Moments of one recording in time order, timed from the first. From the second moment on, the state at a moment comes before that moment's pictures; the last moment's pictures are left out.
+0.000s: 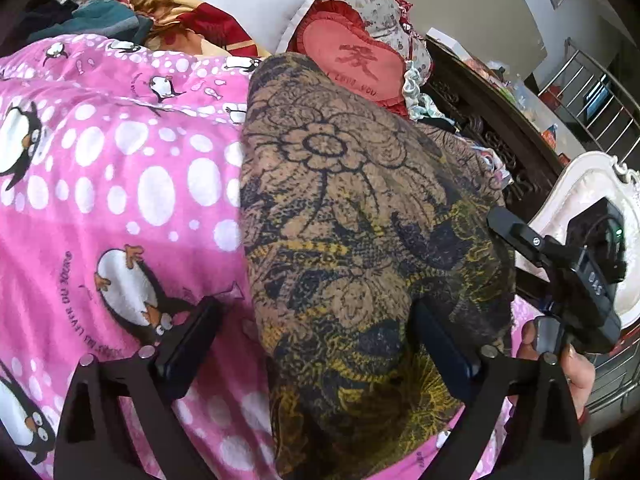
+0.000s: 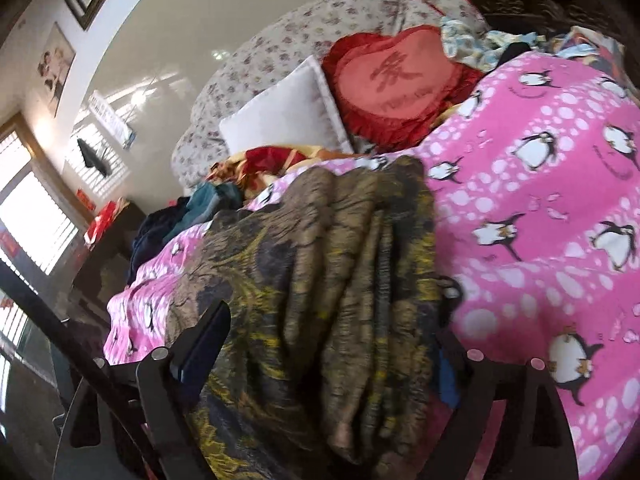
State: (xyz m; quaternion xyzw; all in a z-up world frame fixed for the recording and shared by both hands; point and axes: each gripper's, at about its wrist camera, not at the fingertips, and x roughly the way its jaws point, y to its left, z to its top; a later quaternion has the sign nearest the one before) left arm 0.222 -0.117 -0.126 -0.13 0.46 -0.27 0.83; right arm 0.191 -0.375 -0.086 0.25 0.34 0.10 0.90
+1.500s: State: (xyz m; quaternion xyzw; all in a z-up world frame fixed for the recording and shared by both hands) left arm 0.019 -0.006 -0.102 -0.02 0.47 -0.24 0.85; right arm 0.042 -0.299 -0.074 0.23 0.45 0.18 0.84
